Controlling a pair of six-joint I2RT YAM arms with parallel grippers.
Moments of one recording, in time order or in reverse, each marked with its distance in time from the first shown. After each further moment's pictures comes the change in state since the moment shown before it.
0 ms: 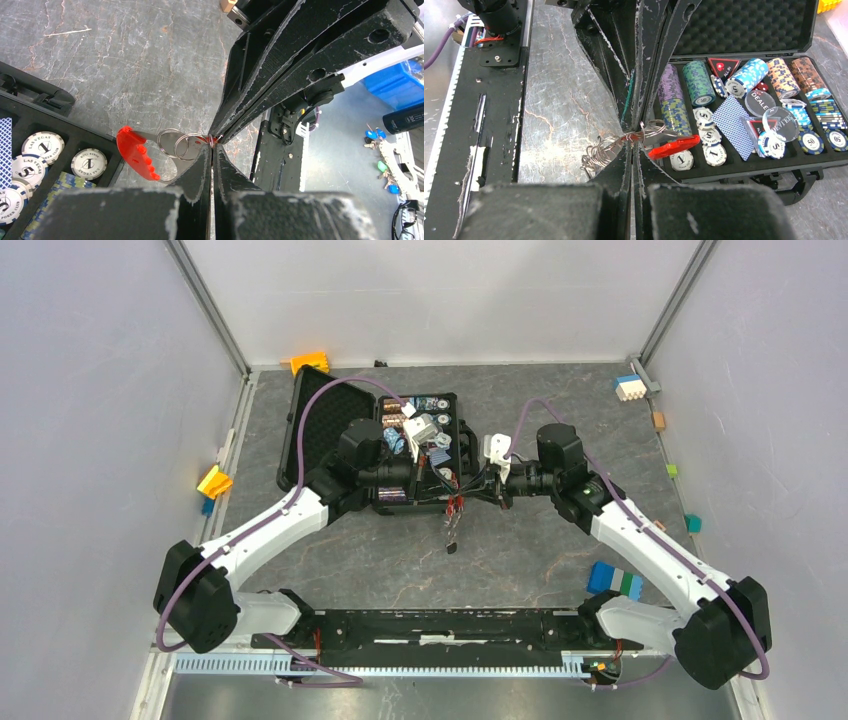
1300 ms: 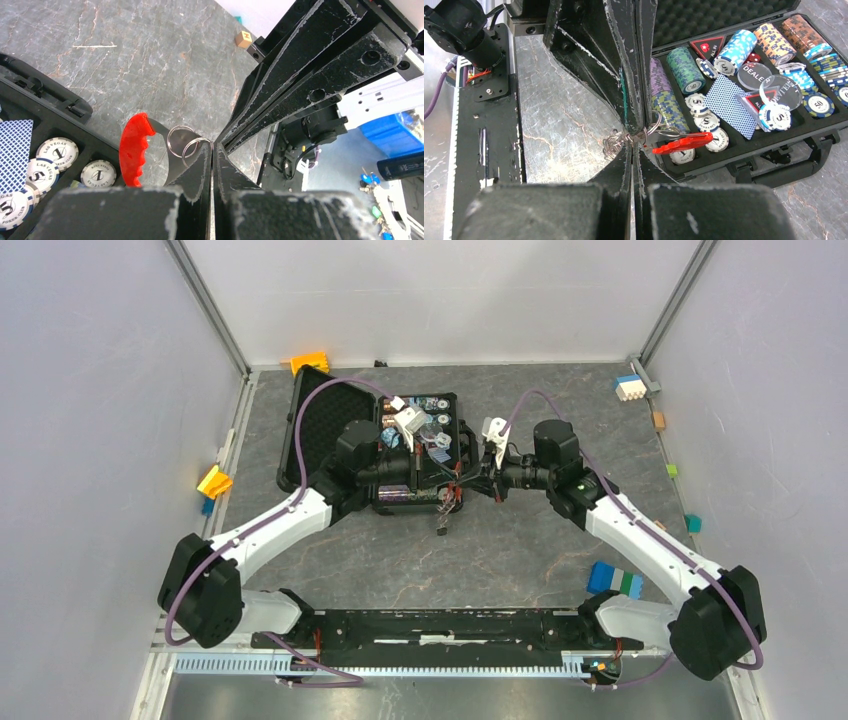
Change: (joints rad) left arm 0.026 0.032 -0.049 0.181 -0.077 -0.153; right arm -0.005 0.047 -0.002 0.093 0.108 0.221
